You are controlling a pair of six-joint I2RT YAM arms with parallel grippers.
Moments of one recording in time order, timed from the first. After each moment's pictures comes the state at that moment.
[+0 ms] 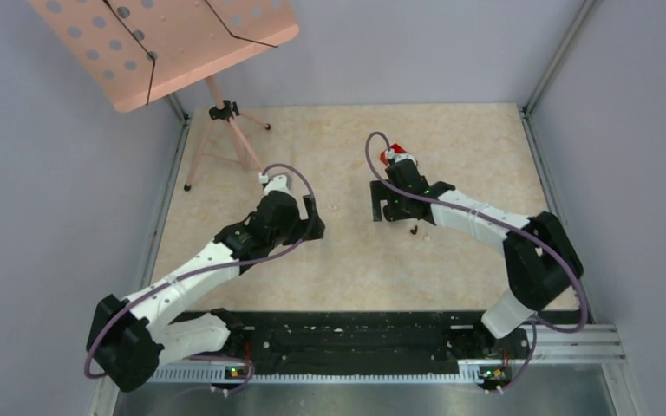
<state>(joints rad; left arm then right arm) -0.66 1.15 0.79 -0.37 -0.20 -0.70 0.61 1.54 1.02 -0.36 0.18 0.40</state>
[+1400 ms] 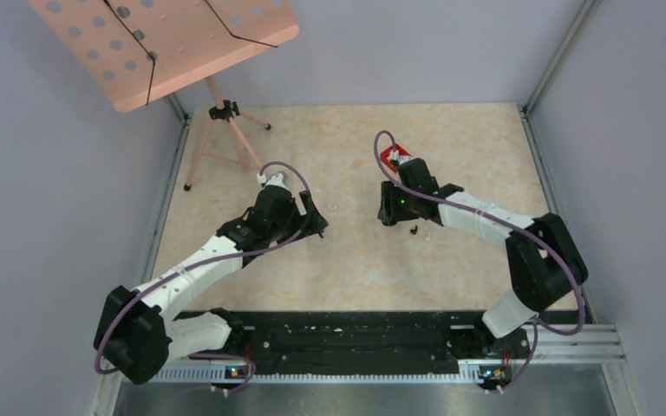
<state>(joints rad) -0.59 1.14 0.74 -0.31 -0.06 -0.79 0.54 1.62 1.01 -0.29 -0.02 0.36</state>
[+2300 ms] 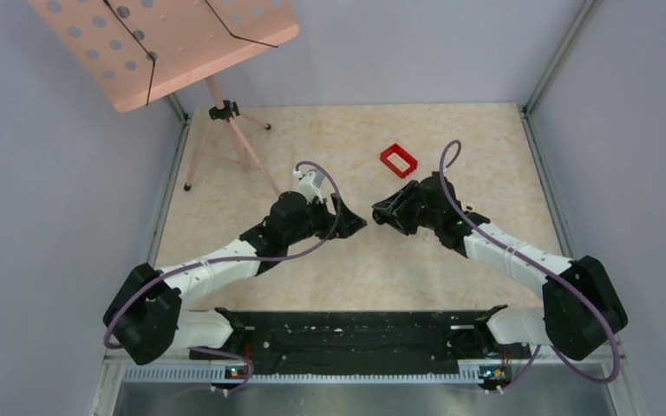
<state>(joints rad) -0.71 1.26 0.65 0.25 0.21 -0.76 0.54 1.28 0.71 -0.03 -0.11 1.24</state>
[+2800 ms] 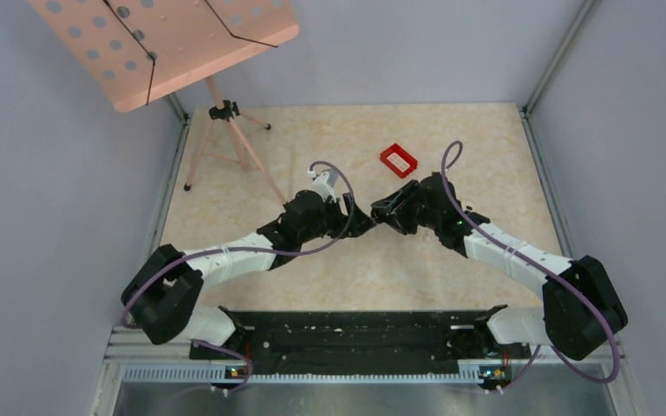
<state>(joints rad) -0.77 1.40 0.69 0.34 0.16 -0.79 0.54 1.28 0.71 -0.01 -0.12 1.31</state>
